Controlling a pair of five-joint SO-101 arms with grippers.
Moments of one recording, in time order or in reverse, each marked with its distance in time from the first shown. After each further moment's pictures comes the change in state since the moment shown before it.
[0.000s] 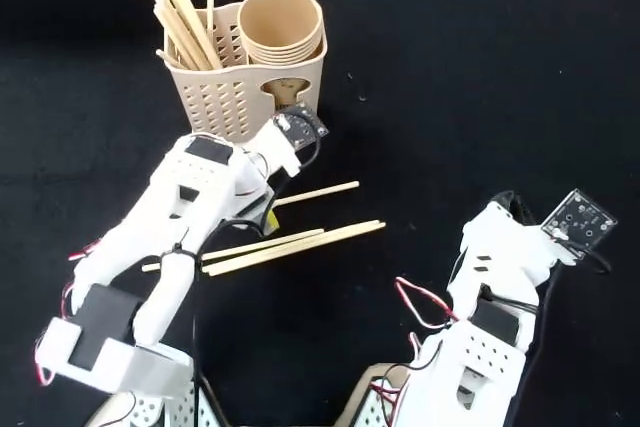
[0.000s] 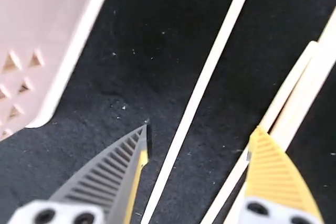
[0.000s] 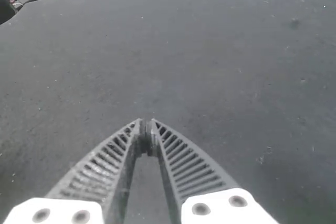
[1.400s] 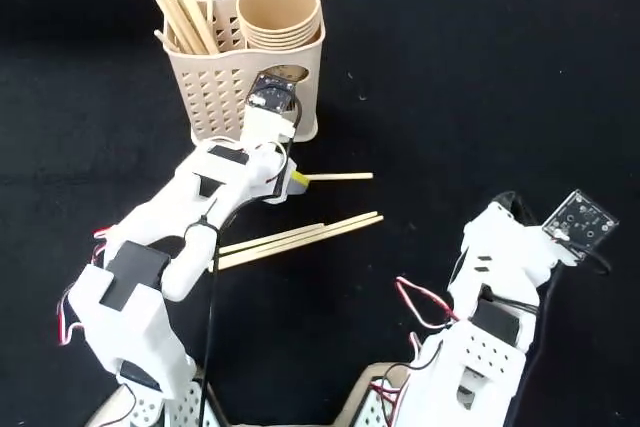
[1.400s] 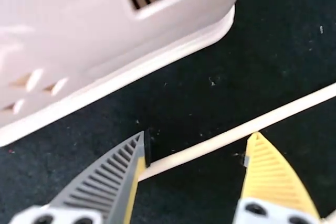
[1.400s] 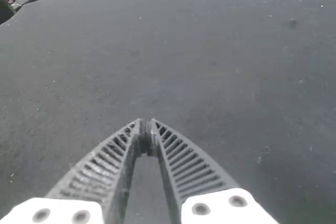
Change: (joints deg) left arm 0.9 14.2 -2.2 -22.4 36.5; right arm 0.2 0.0 0.0 0.0 0.0
